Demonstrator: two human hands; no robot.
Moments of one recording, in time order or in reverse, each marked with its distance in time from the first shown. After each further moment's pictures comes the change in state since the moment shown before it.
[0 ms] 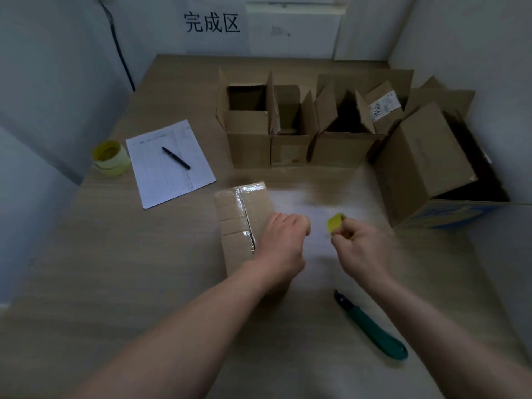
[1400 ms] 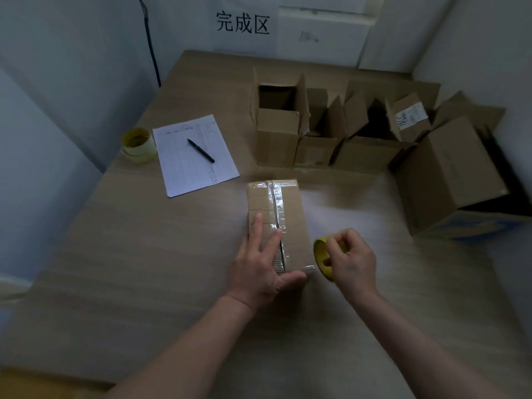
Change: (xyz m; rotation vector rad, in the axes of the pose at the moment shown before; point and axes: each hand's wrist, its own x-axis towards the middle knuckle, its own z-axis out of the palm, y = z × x) left_hand -0.092 -0.059 0.008 0.008 0.208 -0.218; right_hand -0.037 -0.023 0.054 0.312 0.010 0.096
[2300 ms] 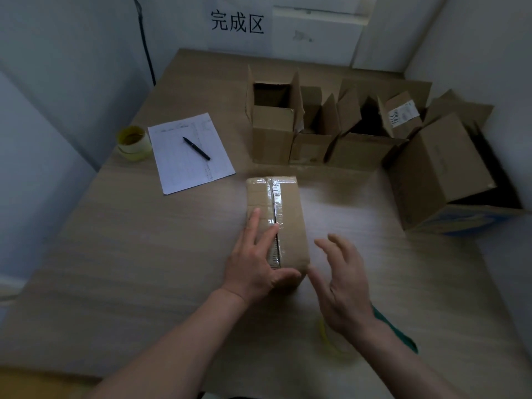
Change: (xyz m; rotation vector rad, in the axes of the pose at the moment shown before) left_hand -0.001 -0.004 -0.003 -0.095 -0.057 -0.027; right_hand -0.054 0.005 -0.018 -0.312 -0.173 -0.451
